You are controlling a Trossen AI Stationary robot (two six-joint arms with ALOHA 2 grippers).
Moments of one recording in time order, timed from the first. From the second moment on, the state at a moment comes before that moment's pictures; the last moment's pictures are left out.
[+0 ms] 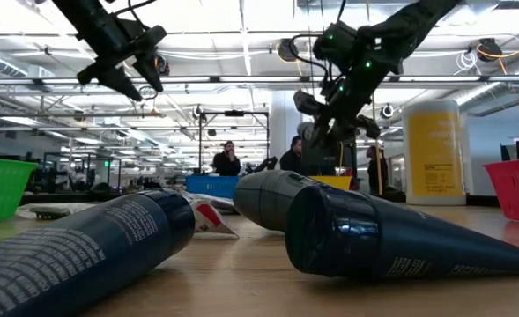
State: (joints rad) left arm 0.29 0.98 0.86 -0.62 -0.47 -0.72; right arm -0.40 1.54 0.92 -0.12 0.44 0.74
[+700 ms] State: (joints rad) left arm 0.45 0.98 0.86 -0.59 -0.44 -0.49; right arm -0.52 1.70 0.92 -0.08 0.25 0.79
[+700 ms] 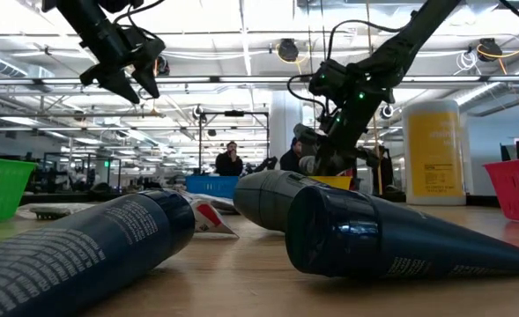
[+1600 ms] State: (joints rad) left arm 0.51 1.10 0.86 -0.59 -0.07 -0.42; right arm -0.54 1.54 0.92 -0.04 0.23 0.75
